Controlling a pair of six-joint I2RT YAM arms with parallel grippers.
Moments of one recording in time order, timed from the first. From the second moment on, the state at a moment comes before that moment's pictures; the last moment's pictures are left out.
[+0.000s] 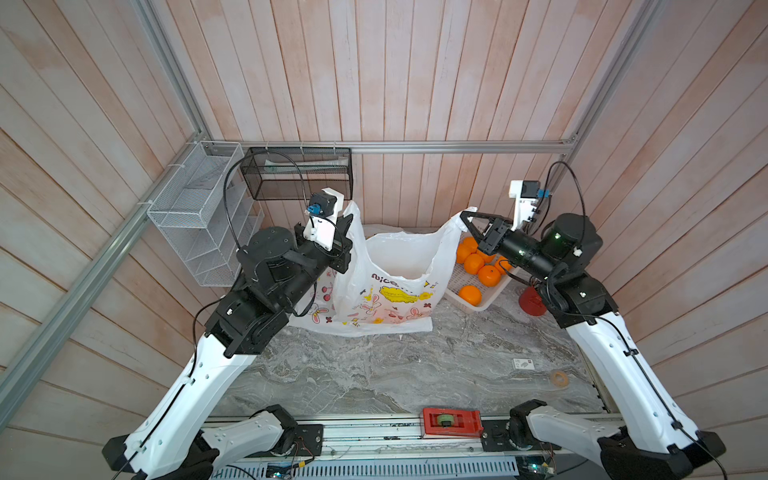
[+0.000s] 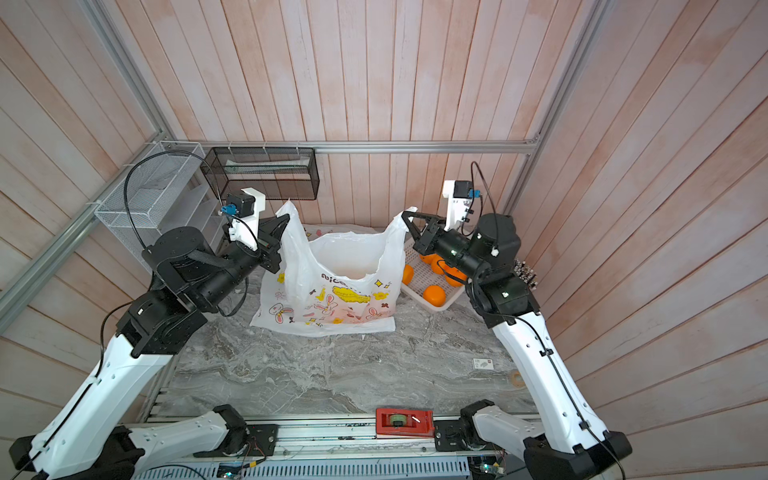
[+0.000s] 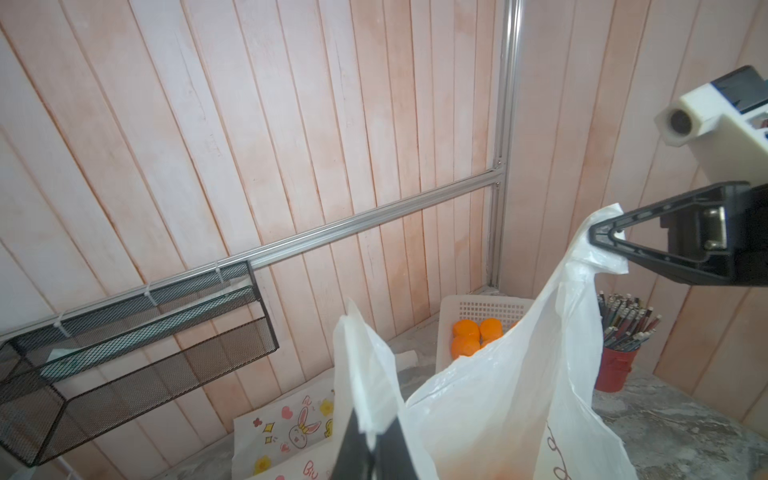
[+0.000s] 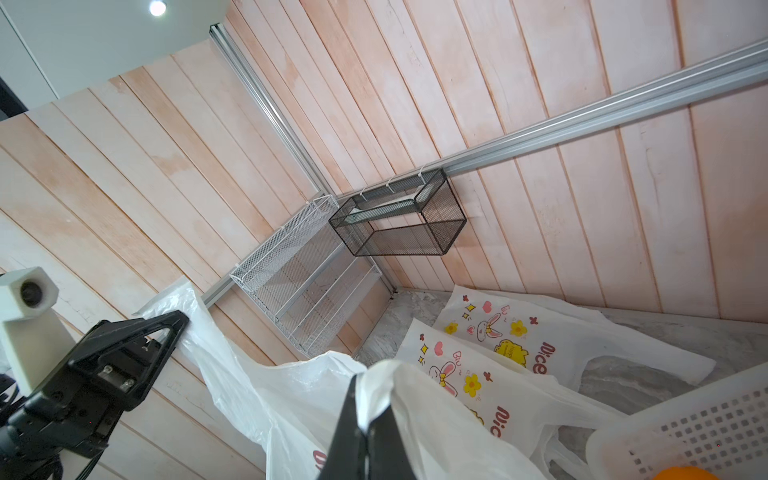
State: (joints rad) left arm -0.66 1.12 1.58 -0.43 -0.10 0.15; right arm 0.38 1.11 1.40 -0.22 -0.41 0.60
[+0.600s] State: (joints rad) left arm -0.47 1.23 1.36 -0.26 0.41 -0.09; right arm 0.29 1.04 1.28 -0.33 -0.28 0.56
